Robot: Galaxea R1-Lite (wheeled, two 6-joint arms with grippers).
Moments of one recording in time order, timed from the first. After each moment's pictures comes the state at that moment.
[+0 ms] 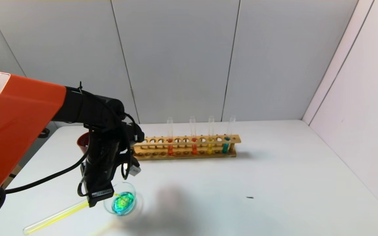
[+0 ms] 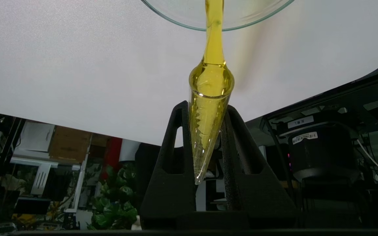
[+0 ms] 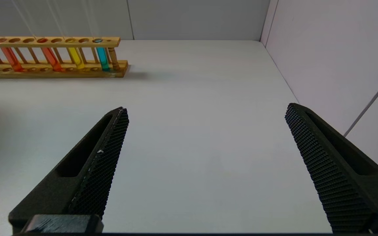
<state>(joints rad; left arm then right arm) -0.39 2.15 -1.55 1.22 0.28 0.47 0.00 0.00 0.00 -0.01 0.01 0.00</state>
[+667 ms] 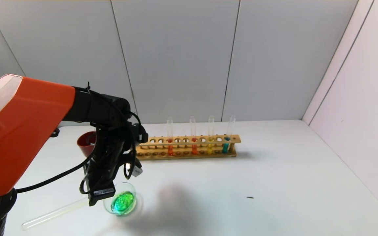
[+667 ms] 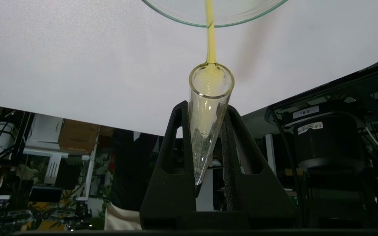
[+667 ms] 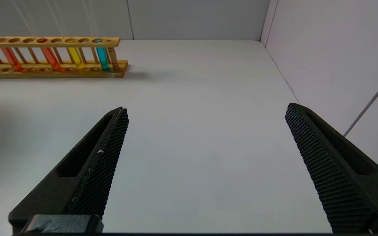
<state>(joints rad) -0.41 2.19 -1.62 1.29 0.31 0.48 0.00 0.00 0.00 -0.01 0.01 0.00</state>
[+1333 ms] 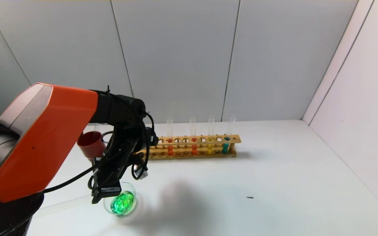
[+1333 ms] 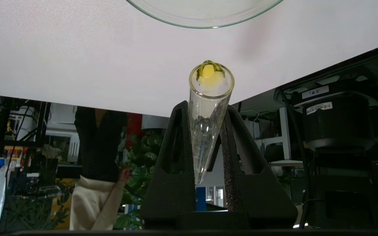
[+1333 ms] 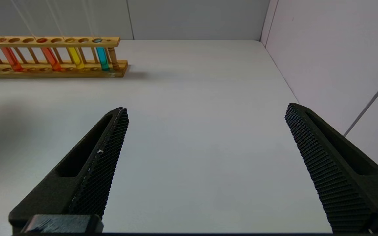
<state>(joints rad) -0.46 2.30 -1.79 1.46 0.36 0.47 0.00 0.00 0.00 -0.01 0.01 0.00</state>
